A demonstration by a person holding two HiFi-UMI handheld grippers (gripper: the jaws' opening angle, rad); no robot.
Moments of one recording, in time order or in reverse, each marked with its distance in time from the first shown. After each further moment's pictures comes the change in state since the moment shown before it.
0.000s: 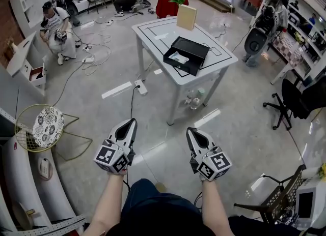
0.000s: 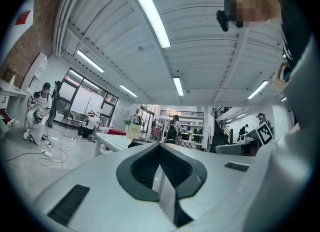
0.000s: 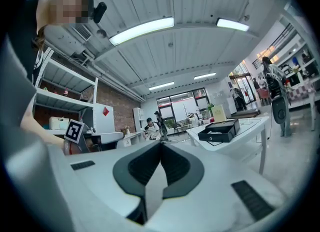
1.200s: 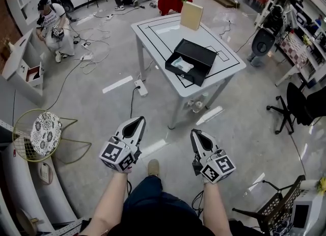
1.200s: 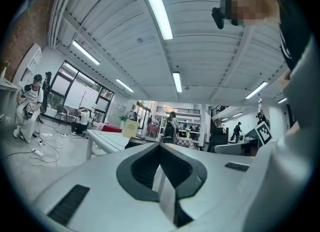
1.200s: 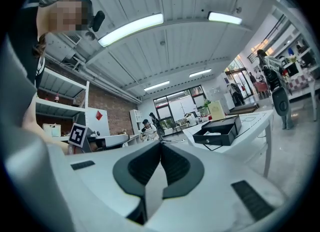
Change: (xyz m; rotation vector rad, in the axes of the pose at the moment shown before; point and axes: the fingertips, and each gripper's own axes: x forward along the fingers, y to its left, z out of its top) left arm 0.123 0.052 -0.011 -0.014 0.048 -0.059; right arm 0.086 -0.083 0.008 0.072 0.000 -0.010
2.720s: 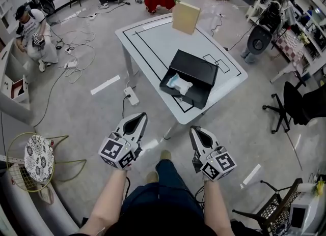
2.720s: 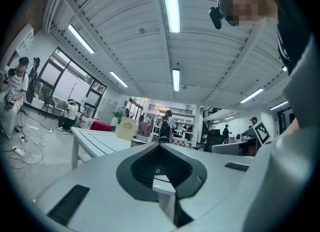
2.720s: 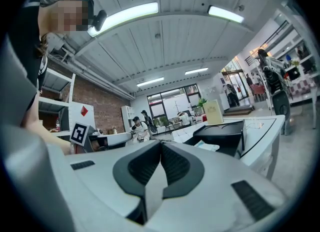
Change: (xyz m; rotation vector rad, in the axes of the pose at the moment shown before) left arm 0.176 0.120 0.011 -0.031 0.022 -0.123; right arm 0.162 -0.110 0.033 -0.023 0.034 -0.075
